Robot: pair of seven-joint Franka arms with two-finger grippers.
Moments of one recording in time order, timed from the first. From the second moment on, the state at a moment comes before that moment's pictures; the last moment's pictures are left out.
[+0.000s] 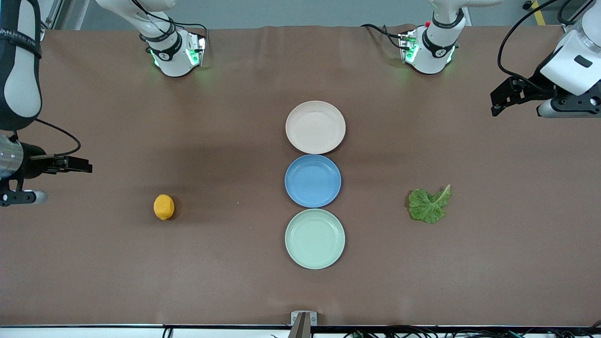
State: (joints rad) left arm -0.03 -0.04 -0.12 -1.56 0.03 1.52 -0.12; right arm -0.01 0.28 -0.09 -1.48 0.02 1.59 -0.13
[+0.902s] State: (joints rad) left arm -0.03 -0.04 -0.12 -1.56 0.00 1.53 -0.12; right arm 0.00 0.03 -0.08 -1.70 0.00 1.67 -0.13
